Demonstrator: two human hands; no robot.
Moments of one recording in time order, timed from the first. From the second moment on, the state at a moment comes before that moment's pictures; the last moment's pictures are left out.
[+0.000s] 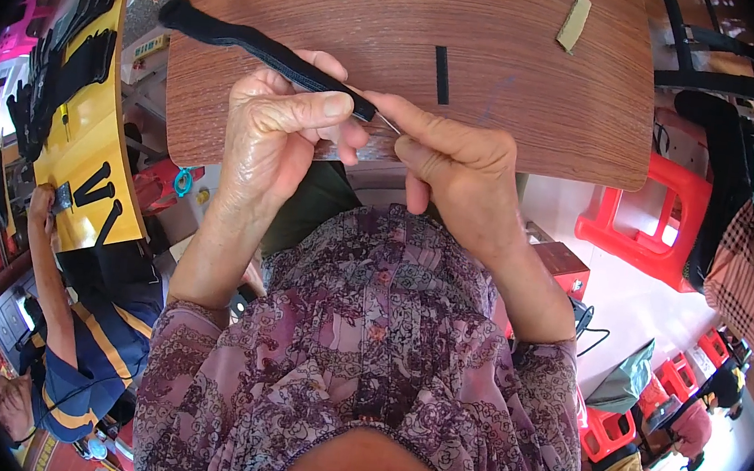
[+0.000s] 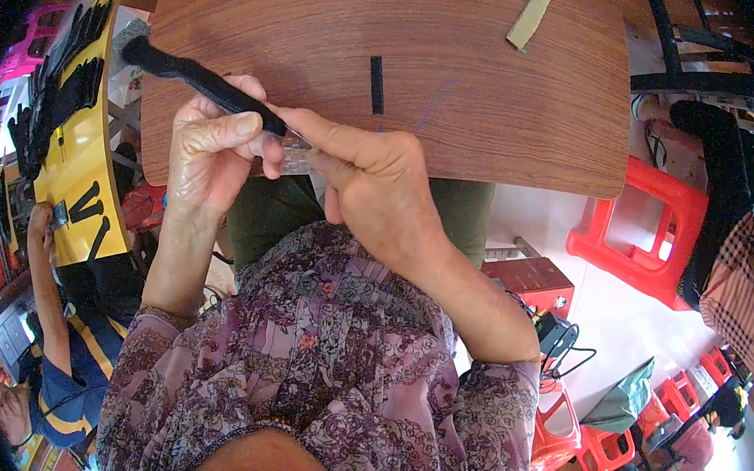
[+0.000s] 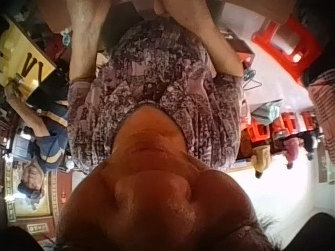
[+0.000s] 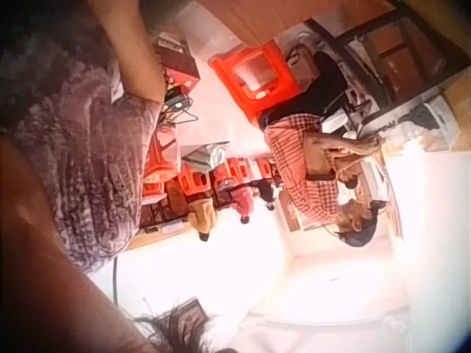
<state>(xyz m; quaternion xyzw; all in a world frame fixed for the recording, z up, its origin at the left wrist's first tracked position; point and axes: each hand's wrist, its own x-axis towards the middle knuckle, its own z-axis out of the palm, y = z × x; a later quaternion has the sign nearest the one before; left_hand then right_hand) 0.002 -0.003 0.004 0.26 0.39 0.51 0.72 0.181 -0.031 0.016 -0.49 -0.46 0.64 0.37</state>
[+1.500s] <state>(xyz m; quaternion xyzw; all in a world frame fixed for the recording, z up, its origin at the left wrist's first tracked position) 0.012 -0.006 -0.001 0.19 0.42 0.49 0.74 0.165 -0.037 -0.002 -0.53 -0.63 0.44 0.35</state>
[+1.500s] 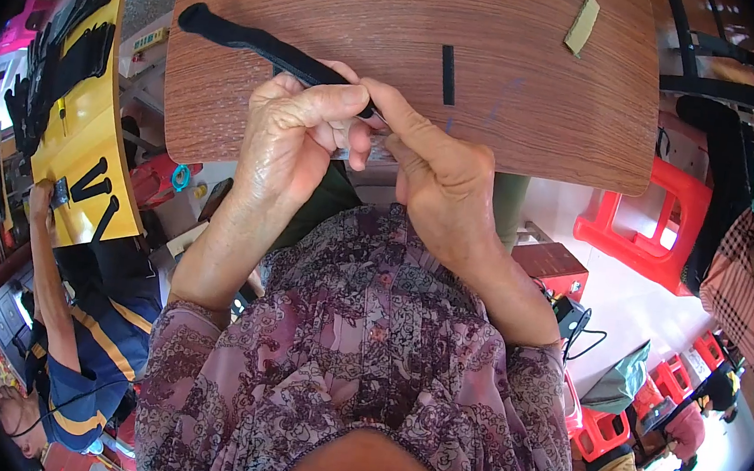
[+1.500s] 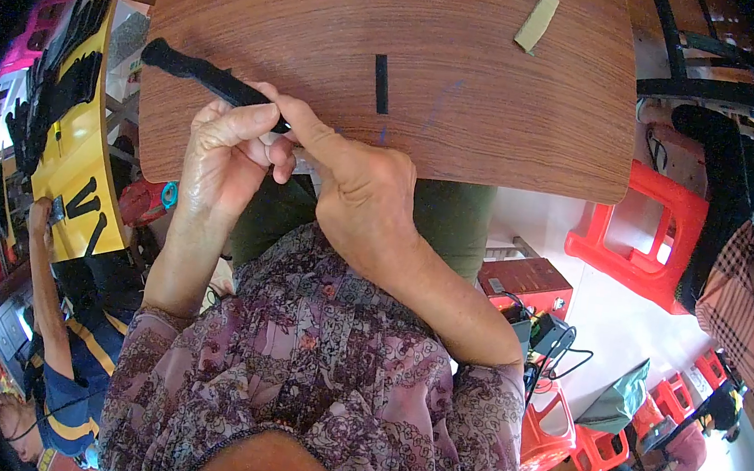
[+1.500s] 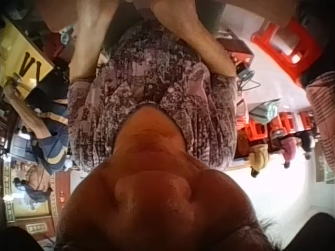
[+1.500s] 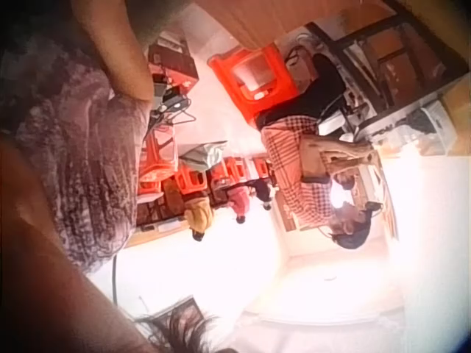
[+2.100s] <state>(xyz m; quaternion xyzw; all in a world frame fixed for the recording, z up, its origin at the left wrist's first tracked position) 0.007 0.003 -0.006 0.09 0.33 0.46 0.82 0.163 -0.025 0.008 -0.46 -0.47 0.59 0.47</state>
